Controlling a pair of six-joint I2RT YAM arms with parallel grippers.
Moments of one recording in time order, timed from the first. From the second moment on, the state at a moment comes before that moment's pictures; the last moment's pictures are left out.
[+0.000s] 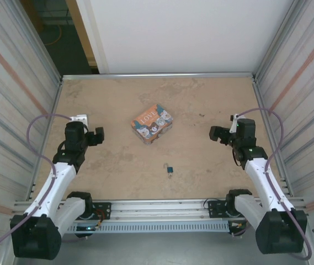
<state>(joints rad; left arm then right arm) -0.08 0.91 0.56 -0.25 -0.19 -0.09 0.02 0.91 0.58 -0.33 -0.07 0.22</state>
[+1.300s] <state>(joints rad) -0.01 1.20 0.39 0.25 -0.09 0.01 -0.16 1.38 0.31 0.71 -0.28 0.09</state>
